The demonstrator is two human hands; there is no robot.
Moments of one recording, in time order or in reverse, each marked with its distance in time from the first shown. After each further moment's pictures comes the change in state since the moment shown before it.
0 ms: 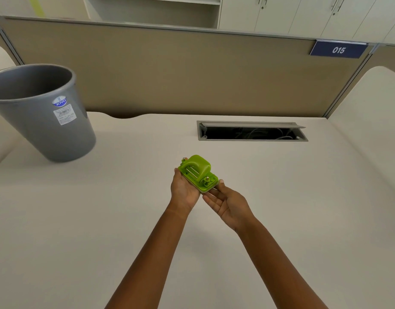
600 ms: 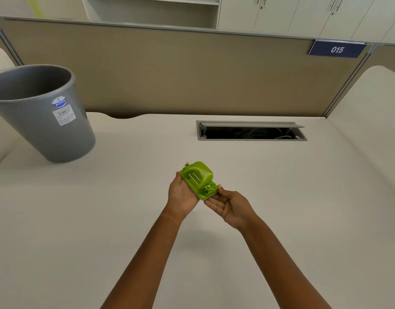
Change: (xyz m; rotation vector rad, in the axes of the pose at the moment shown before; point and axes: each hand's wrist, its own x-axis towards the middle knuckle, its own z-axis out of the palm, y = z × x) left_hand -0.003 0.000 -0.017 0.081 -0.038 -0.096; right_hand 0.002 -0.004 -0.009 -0.018 0.027 0.108
